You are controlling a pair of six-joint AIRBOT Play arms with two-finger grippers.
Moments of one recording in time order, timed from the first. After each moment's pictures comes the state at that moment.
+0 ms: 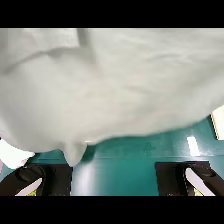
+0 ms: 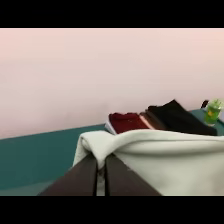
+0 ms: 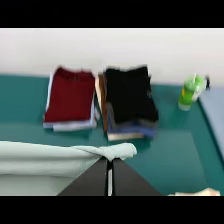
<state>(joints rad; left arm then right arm) -0.45 -0.85 2.02 1.69 -1.22 -1.69 -0.15 -0.88 2.02 -1.52 1.47 1.52</state>
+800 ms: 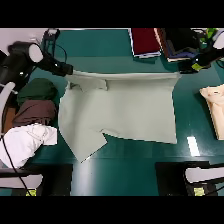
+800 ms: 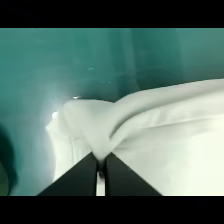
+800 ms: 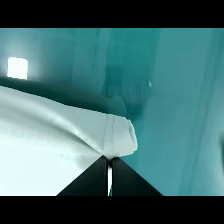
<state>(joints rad) -0.19 -1.48 1.51 1.54 -1.01 -1.58 -0.08 -1.57 1.71 -1.52 1.32 1.47</state>
